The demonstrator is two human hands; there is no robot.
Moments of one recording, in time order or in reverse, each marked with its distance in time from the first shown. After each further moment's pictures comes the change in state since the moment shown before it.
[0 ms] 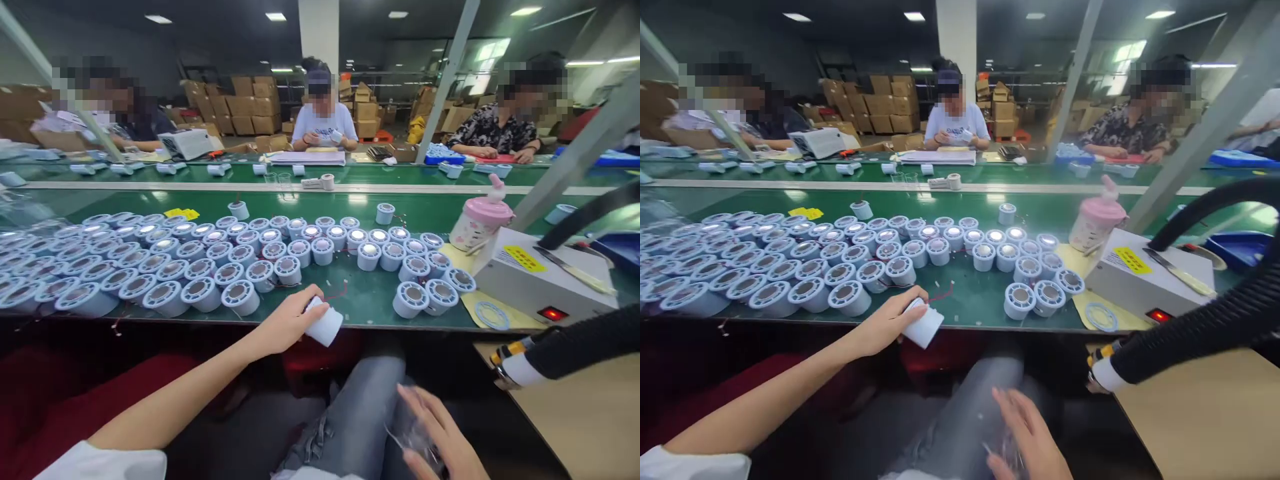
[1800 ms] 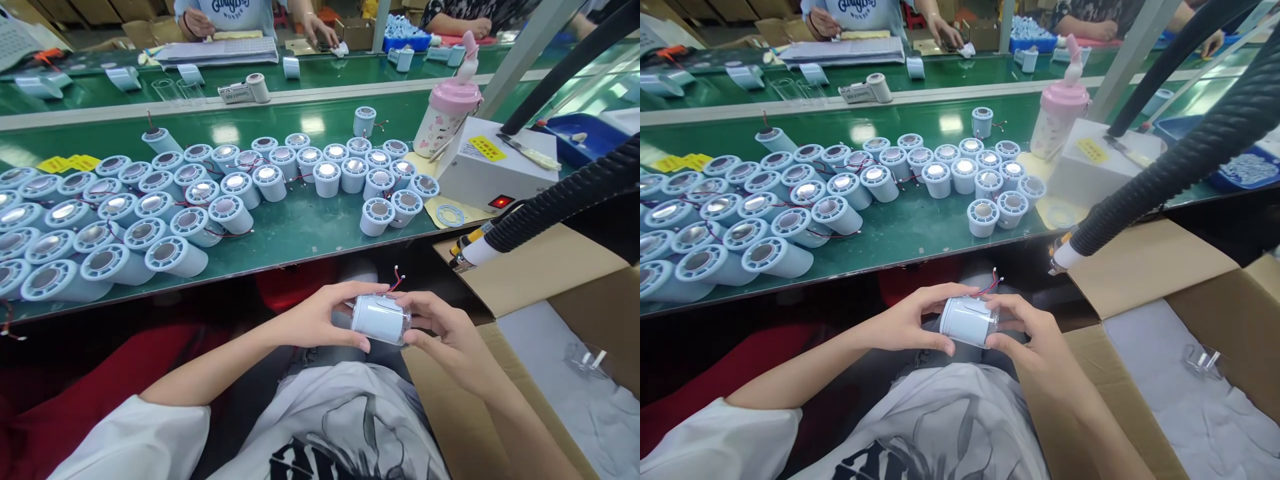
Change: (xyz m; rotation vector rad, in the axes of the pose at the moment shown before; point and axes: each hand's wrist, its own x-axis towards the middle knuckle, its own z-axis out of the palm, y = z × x) left_hand -0.003 0.022 0.091 -0.656 -0.634 0.405; right_hand 0.002 -0.053 -0.043 0.404 0.013 0.325
